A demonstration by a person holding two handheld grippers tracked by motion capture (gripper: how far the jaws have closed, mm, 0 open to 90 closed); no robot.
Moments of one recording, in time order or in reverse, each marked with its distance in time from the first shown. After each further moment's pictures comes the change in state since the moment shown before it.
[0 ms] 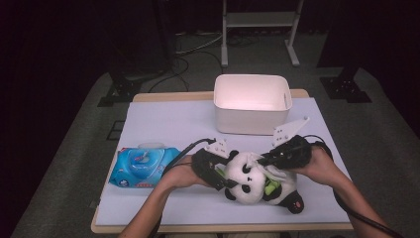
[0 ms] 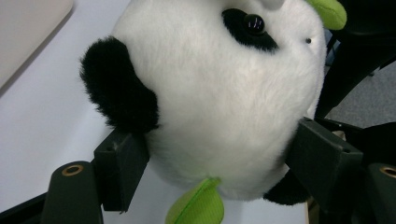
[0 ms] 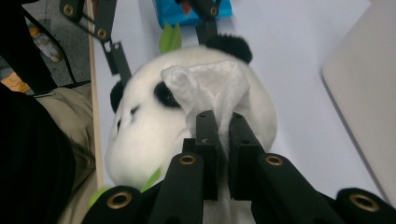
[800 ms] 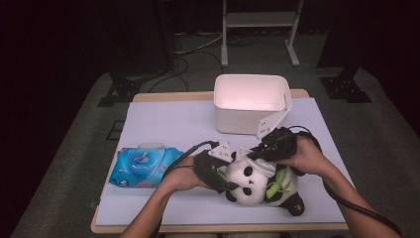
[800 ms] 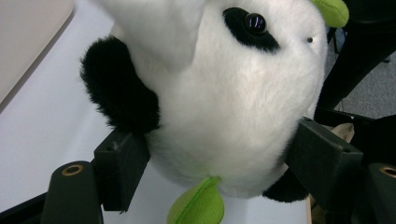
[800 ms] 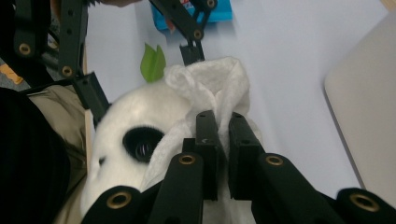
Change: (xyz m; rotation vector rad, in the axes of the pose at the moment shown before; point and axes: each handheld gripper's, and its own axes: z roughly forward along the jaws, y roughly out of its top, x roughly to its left) left arm -0.008 0.003 0.001 0.027 0.031 0.030; right arm -0.010 0.025 0.014 0.067 0.009 -0.005
